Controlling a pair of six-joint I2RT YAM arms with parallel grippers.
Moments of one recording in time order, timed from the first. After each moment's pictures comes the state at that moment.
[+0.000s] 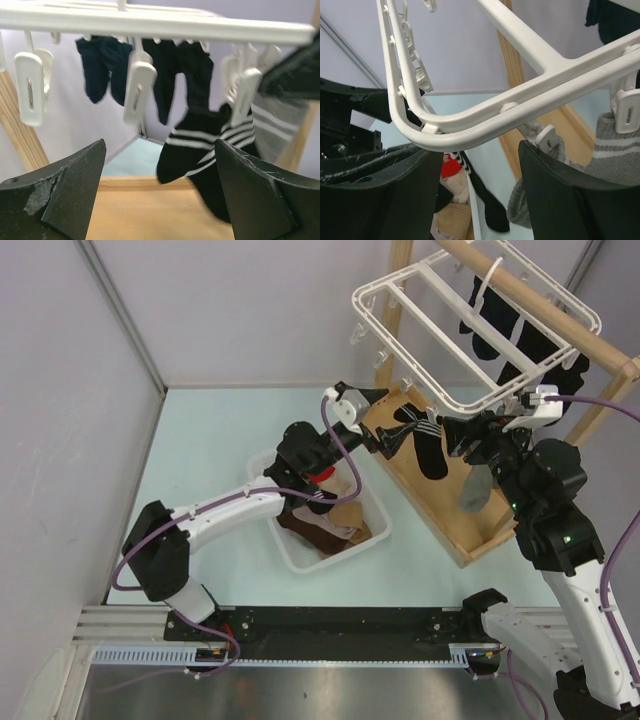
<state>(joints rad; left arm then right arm) -0.87 1.60 1.24 0.75 0.15 0.01 0.37 0.78 1.21 -0.39 0.12 0.29</state>
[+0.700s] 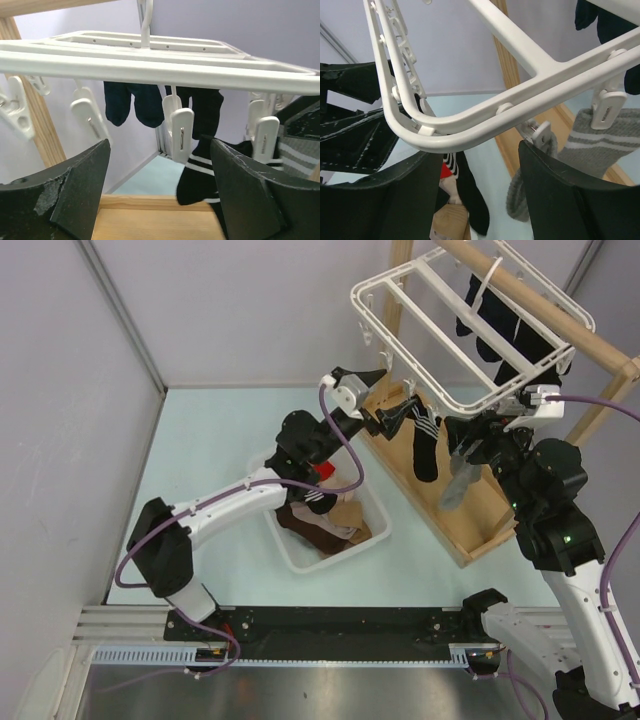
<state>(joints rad) -0.86 1.60 1.31 0.75 0.10 0.06 0.36 0.78 1.21 -0.39 0.12 0.28</state>
